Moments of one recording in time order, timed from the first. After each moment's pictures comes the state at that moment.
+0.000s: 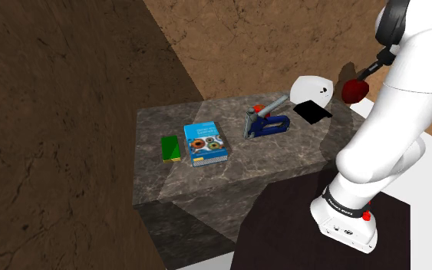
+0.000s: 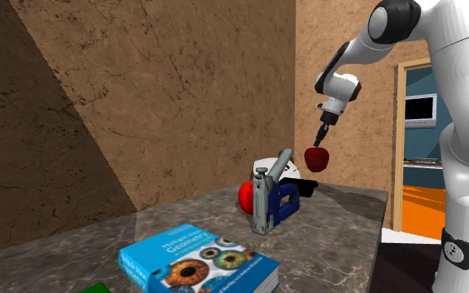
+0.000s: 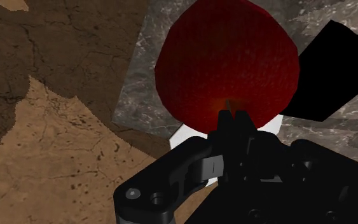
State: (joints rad) arm -0.51 0.18 -1.06 -1.91 0.63 2.07 -1.60
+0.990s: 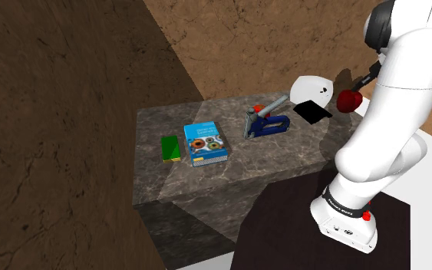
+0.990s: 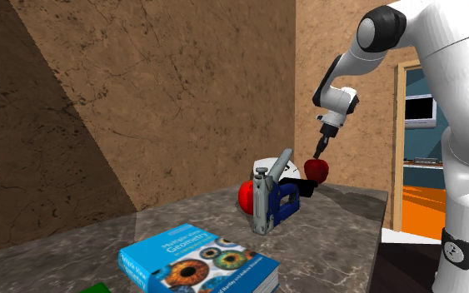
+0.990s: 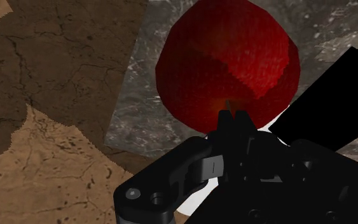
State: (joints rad) arm -0.55 0.27 -1.01 -1.98 0.75 2.15 -1.71
